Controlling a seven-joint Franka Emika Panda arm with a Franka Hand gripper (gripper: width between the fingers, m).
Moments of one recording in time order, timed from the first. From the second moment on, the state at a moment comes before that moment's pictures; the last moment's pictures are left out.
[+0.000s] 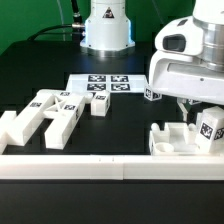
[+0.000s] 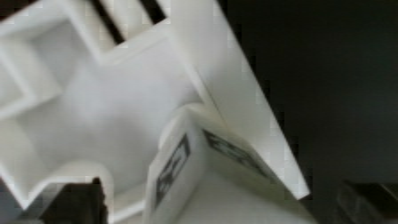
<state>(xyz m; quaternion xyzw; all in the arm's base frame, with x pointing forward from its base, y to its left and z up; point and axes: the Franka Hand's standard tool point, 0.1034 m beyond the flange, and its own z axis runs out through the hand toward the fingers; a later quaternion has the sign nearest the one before) 0.686 0.119 0.077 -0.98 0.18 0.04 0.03</state>
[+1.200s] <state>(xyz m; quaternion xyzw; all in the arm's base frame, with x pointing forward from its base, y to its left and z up) 0.689 0.116 0.077 -0.97 -0.24 0.02 0.01</state>
